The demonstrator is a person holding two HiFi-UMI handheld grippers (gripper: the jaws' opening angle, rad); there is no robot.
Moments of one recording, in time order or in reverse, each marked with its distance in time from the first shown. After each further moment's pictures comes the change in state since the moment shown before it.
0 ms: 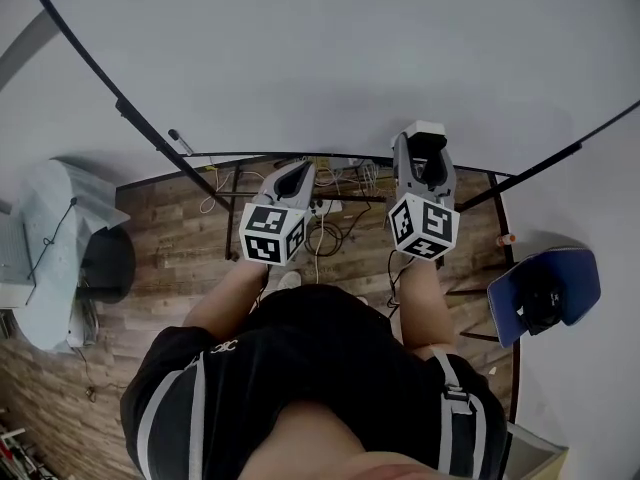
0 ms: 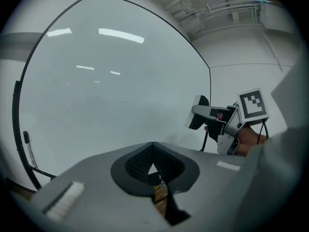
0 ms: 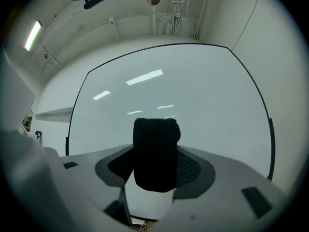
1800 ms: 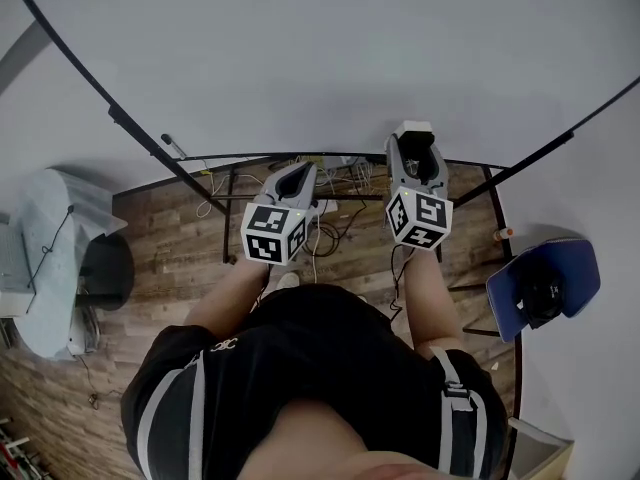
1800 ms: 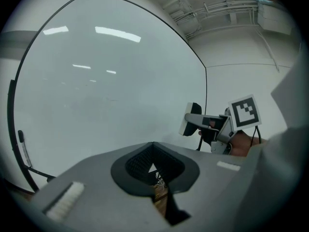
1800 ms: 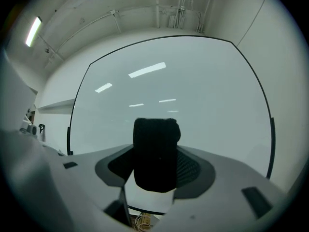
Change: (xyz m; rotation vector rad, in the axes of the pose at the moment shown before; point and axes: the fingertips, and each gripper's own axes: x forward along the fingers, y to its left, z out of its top) left arm 0.009 -0.023 -0.003 0.013 0.008 -0.037; right arm 0.000 -0.018 -0.030 -0.040 0.087 0.023
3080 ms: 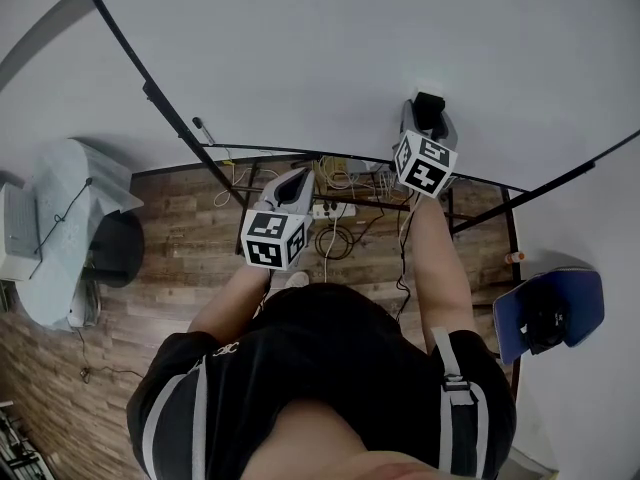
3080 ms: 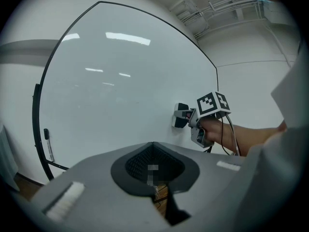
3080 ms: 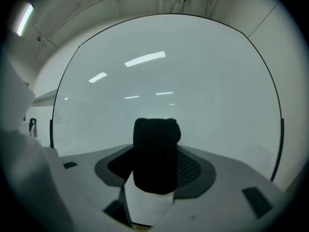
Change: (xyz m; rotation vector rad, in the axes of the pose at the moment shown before) left arm -0.048 0.045 -0.009 -0.035 -0.011 0.144; right arm 0.103 0.010 0.000 -0.028 0.098 -0.070
